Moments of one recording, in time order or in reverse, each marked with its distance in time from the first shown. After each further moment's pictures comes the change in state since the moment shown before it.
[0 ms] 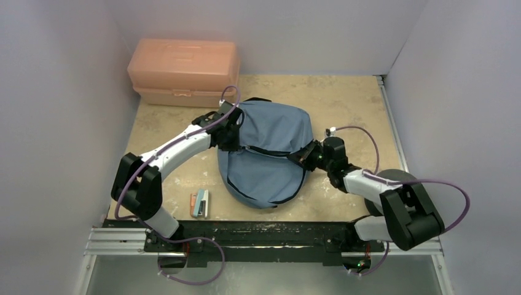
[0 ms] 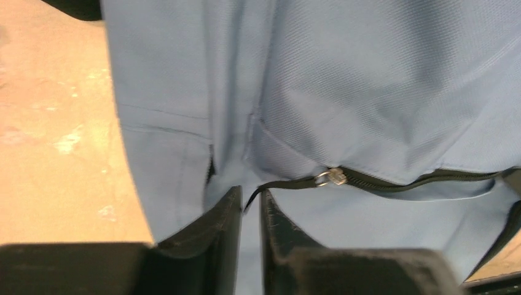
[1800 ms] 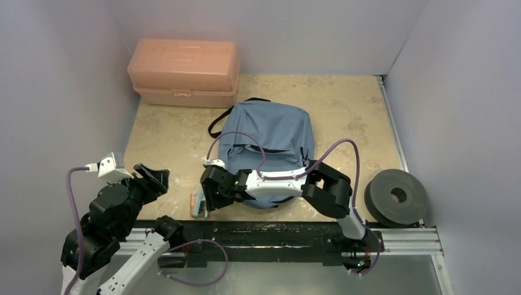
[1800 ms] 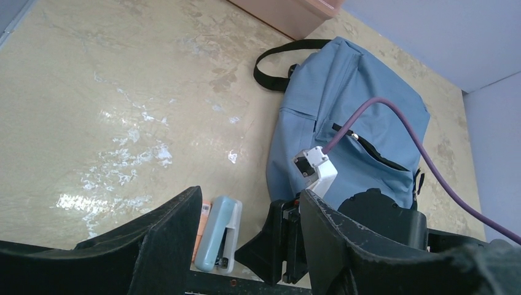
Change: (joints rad) left arm 0.053 -1.315 -0.183 -0.489 -0.366 -0.168; right arm 0.895 0.720 1.027 -0.736 0.320 -0.267
